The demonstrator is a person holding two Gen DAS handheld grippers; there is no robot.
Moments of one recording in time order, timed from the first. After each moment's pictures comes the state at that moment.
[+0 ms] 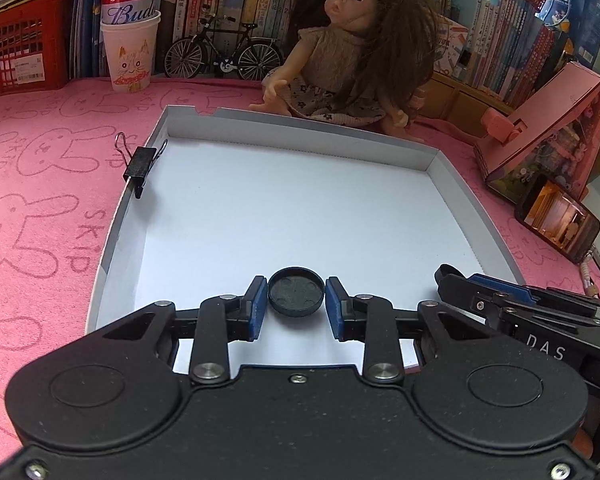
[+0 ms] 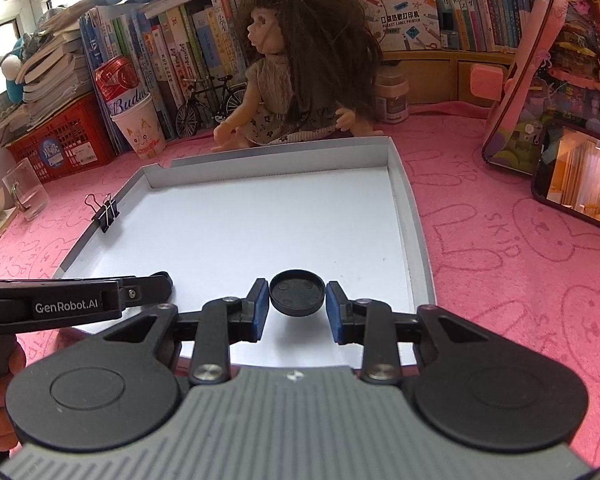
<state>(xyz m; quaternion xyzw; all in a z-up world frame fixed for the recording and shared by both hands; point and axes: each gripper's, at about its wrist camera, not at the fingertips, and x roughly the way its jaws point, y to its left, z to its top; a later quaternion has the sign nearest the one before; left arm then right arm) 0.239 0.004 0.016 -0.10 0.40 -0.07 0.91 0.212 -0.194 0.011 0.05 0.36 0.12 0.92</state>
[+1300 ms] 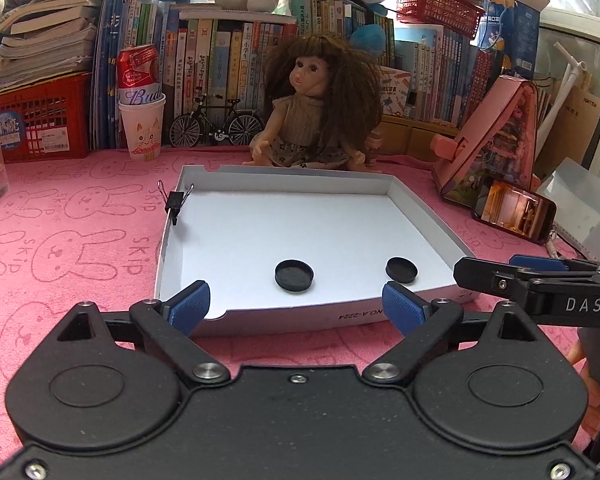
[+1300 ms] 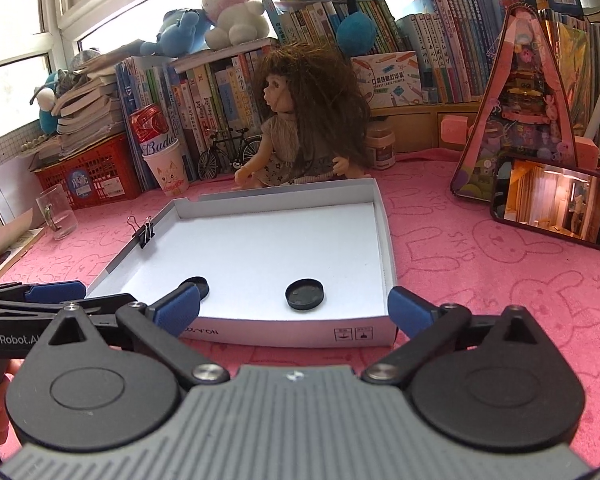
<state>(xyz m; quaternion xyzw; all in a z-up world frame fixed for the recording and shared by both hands) 0.126 0.012 0.048 -0.05 0.29 -0.09 0.95 0.133 -0.217 0.038 0.06 0.27 0.13 0.95</state>
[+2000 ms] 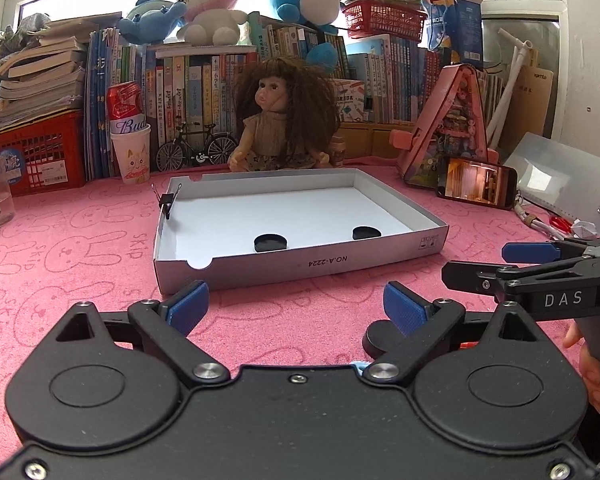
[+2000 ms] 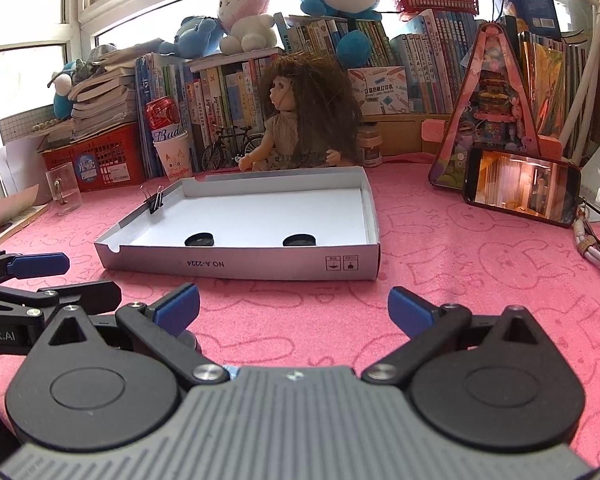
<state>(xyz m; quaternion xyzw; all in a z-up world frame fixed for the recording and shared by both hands) 0.042 0.000 0.026 0.00 0.23 -0.12 0.97 0.059 -0.218 0.011 0.03 0.23 0.12 0.97</state>
